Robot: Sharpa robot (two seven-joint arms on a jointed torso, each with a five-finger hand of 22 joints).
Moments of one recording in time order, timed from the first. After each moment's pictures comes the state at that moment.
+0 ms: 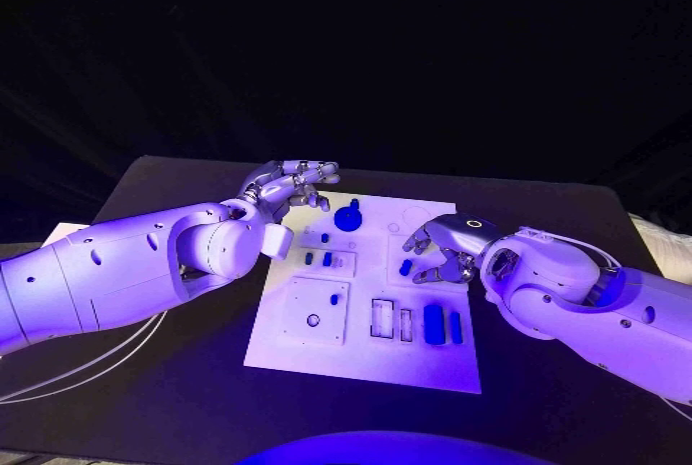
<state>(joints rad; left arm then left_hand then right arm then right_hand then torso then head) 1.17 -0.85 -0.03 1.51 0.06 -0.27 0.37 1.32 -0.11 0.34 0.04 0.14 1.02 0.18 0.12 0.07 1.13 0.11 0.19 0.09 1.25 0.02 0.95 0.53 0.17 1.20 0.12 0.52 0.86 1.00 -0.83 0.13 1.69 -1.78 -0.10 -0.29 1.51 -0.13 0.00 0.27 0.11 0.91 0.09 0.07 0.07 0.97 0.10 0.13 0.07 1.47 0.01 1.20 1.04 0.14 1.37 0.11 1.04 0.74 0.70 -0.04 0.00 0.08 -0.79</state>
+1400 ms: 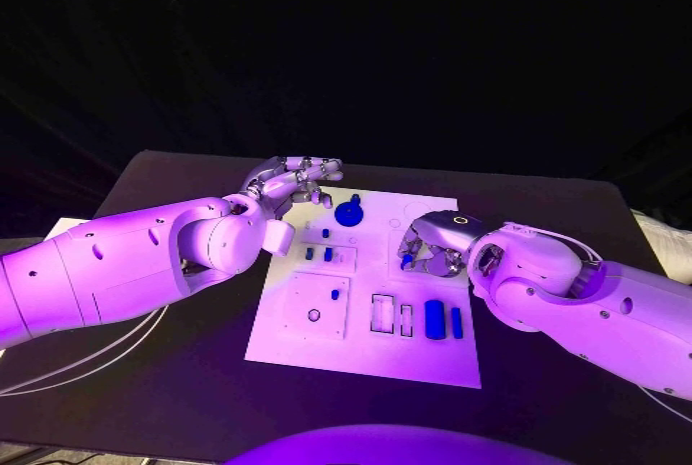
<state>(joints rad) 1.17 -0.85 -0.03 1.51 0.05 -0.25 0.36 1.33 -0.11 0.34 0.04 0.14 1.02 0.19 0.12 0.07 1.12 0.11 0.19 0.09 1.24 0.02 0.95 0.52 0.17 1.20 0.12 0.52 0.86 1.00 -0.77 0.13 1.65 -1.78 -0.09 -0.27 1.55 -0.02 0.18 0.18 0.06 1.12 0.12 0.09 0.08 1.19 0.06 0.11 0.06 1.46 -0.02 1.25 1.09 0.14 1.39 0.08 1.10 0.81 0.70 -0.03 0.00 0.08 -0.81</state>
